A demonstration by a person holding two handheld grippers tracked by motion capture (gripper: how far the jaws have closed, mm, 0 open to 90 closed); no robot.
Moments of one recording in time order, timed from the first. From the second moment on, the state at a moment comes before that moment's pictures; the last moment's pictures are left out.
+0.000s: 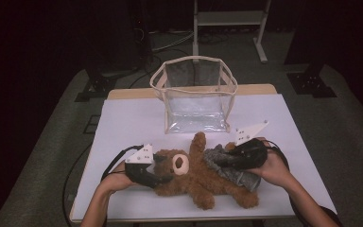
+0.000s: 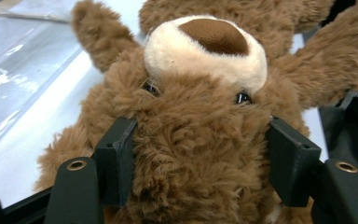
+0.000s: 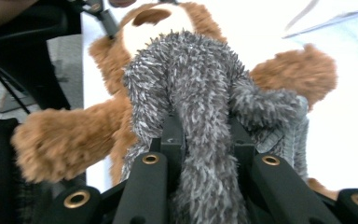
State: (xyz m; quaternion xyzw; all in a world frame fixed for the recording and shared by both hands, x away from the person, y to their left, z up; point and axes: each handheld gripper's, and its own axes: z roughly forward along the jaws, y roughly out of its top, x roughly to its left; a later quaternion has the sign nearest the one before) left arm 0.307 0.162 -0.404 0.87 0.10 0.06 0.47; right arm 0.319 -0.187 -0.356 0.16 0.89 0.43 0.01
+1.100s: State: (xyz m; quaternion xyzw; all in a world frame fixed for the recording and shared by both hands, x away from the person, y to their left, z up) left arm 0.314 0.117 -0.399 0.87 0.09 0.07 0.47; right arm 0.280 -0.161 -0.363 0.10 0.92 0.37 -0.01
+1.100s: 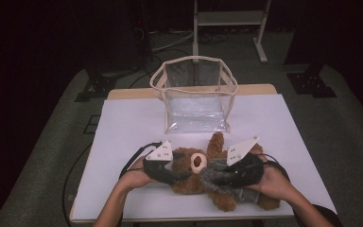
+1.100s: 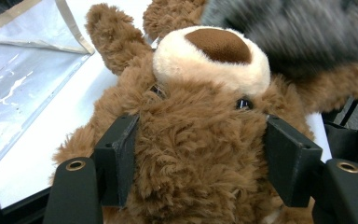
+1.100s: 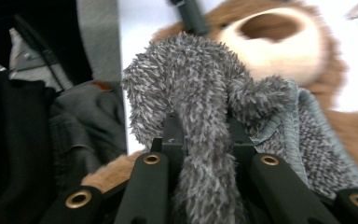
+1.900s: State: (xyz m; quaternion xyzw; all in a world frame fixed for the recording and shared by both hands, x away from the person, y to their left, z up) left arm 0.303 0.121 -0.392 0.89 0.04 0.08 0.45; right arm 0.340 -0.179 -0.339 0.16 0.92 0.37 0.03
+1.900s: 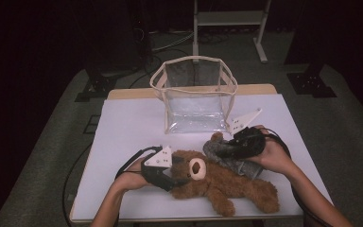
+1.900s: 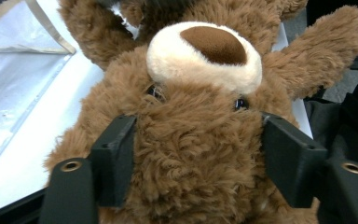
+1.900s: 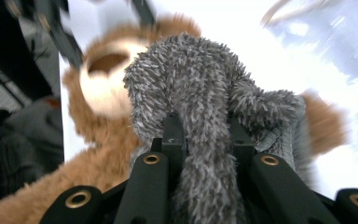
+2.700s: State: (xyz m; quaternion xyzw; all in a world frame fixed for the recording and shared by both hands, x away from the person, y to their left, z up) left arm 0.294 0.113 -0.392 0.90 0.01 0.07 0.44; right arm 0.370 -0.171 -0.368 0.20 0.91 0.36 -0.01
